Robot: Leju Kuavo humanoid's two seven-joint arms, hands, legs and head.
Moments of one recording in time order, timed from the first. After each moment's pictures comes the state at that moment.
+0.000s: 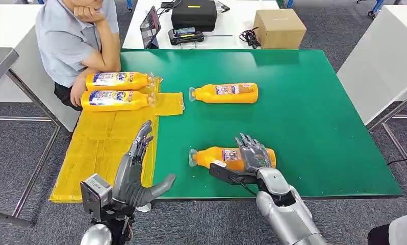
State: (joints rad) left arm 0.11 -0.33 -0.22 -1.72 -0.22 -0.07 -0.26; right arm -0.26 -0.07 0.43 -1.20 1.09 0.09 0.04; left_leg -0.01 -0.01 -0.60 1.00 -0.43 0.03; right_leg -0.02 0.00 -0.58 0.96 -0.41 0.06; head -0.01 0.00
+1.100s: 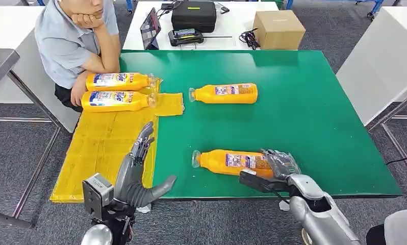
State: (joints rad) left arm 0.10 -0.33 -0.22 -1.71 -0.21 -0.08 -0.25; right arm -0.21 -0.32 0.45 -1.25 0.88 0.15 -0.01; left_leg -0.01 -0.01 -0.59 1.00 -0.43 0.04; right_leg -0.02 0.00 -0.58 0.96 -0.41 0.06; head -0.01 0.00
